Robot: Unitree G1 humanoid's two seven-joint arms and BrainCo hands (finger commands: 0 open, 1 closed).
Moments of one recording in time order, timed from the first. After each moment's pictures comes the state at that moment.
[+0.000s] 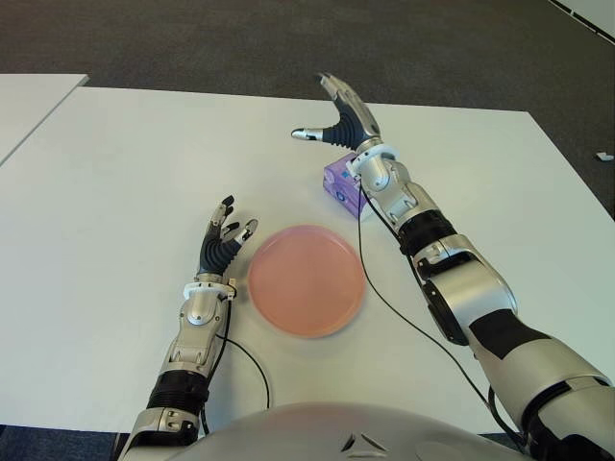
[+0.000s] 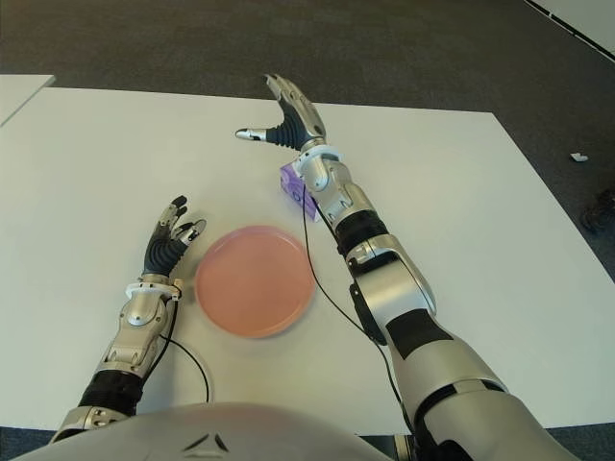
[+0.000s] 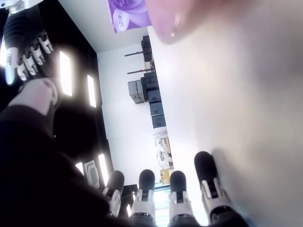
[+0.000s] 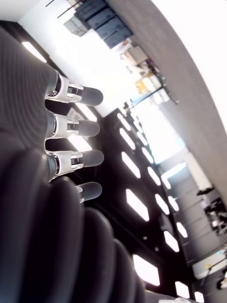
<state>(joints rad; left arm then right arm) 0.03 0.06 0.02 0.35 0.12 -0.35 0.09 -0.98 -0.14 0.38 1.01 -0.59 -0.31 -0.28</state>
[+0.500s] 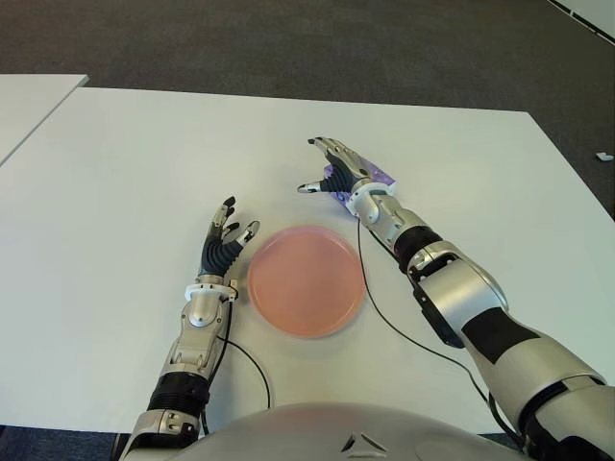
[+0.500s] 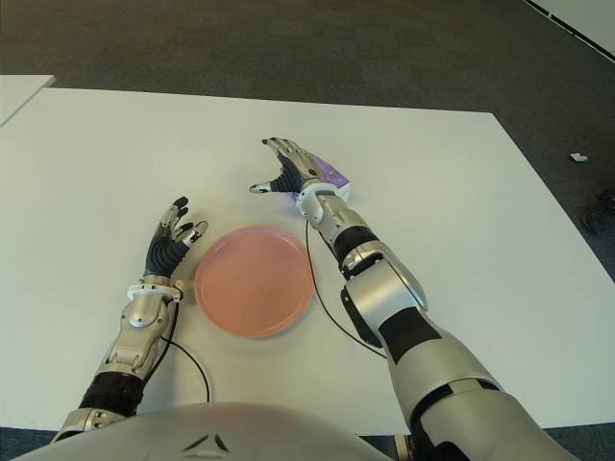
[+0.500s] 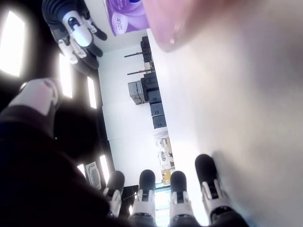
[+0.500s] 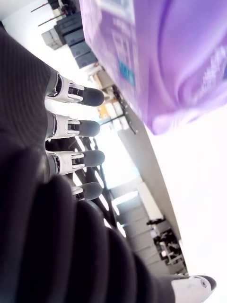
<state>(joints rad) 0.04 0.05 0.01 0.34 0.14 -0.34 0.11 -0.96 -0.15 0.47 1.28 -0.64 -0.37 -0.35</state>
